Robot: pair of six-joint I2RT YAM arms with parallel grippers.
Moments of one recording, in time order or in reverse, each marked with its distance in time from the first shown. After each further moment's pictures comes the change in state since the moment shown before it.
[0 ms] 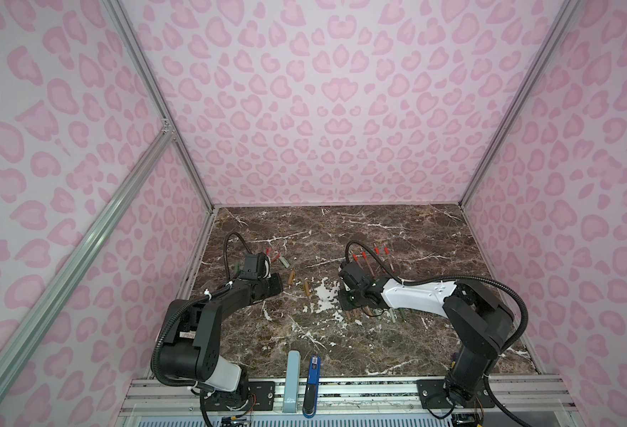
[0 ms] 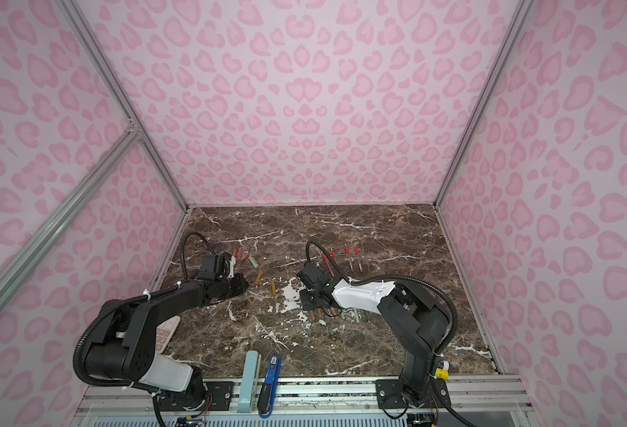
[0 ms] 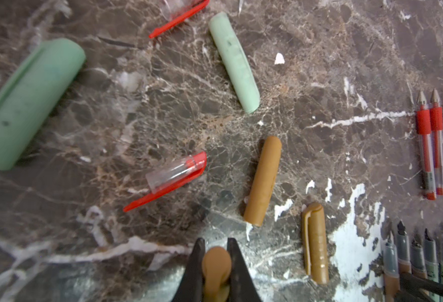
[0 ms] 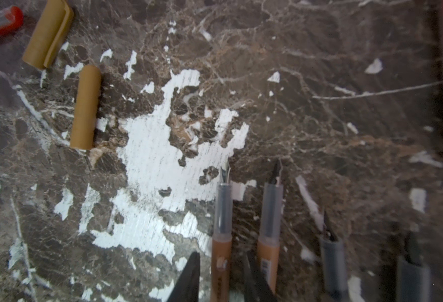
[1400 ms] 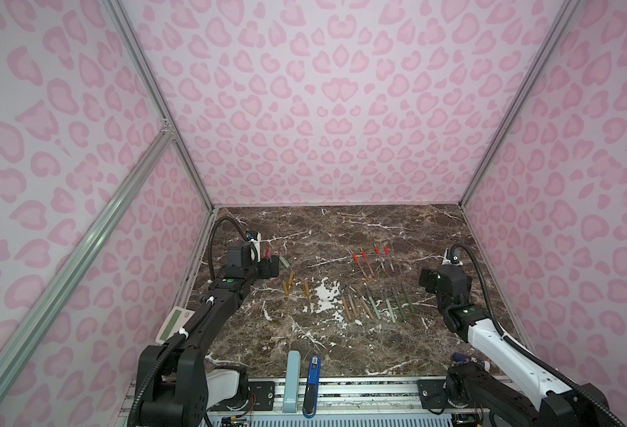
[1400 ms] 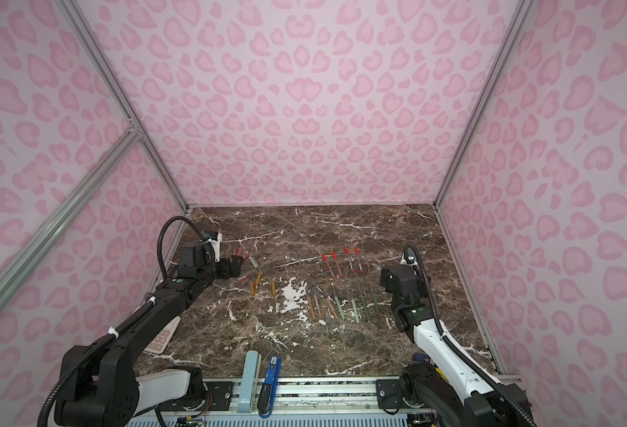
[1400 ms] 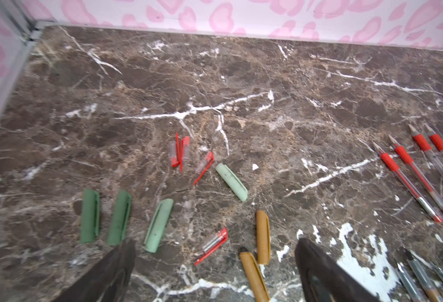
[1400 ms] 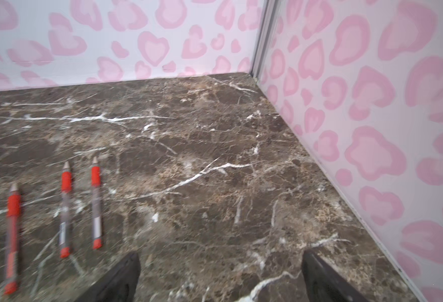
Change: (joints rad) left arm 0.062 -0.300 0.075 -0.007 -0.167 0.353; right arm -0.608 -0.745 -0.600 0.375 0.528 -0.344
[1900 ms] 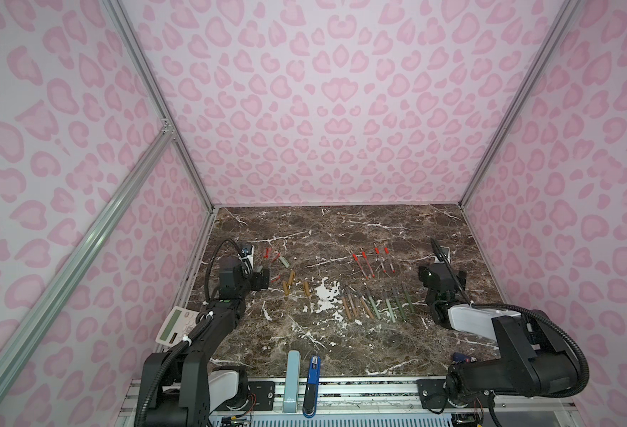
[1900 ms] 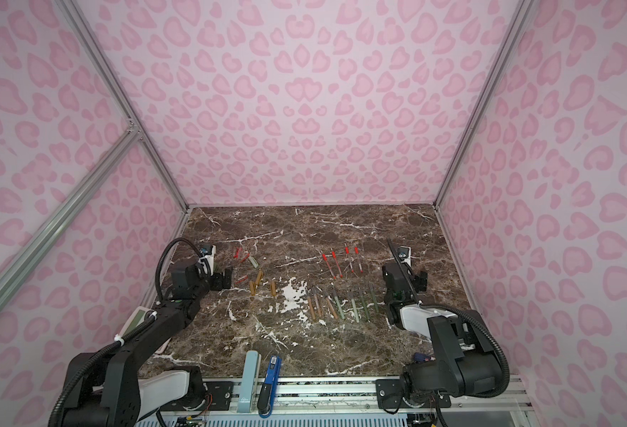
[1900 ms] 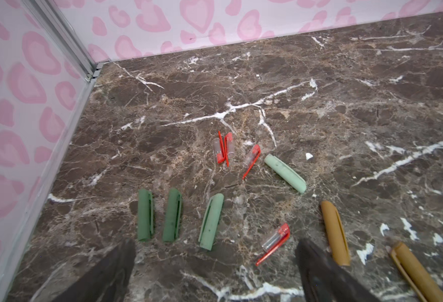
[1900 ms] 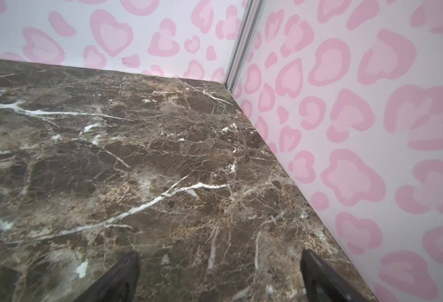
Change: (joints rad) left arm 0.075 -0.008 -0.309 0.397 -0.014 0.191; right arm -0.063 0.411 -0.021 0.561 0.095 -0.188
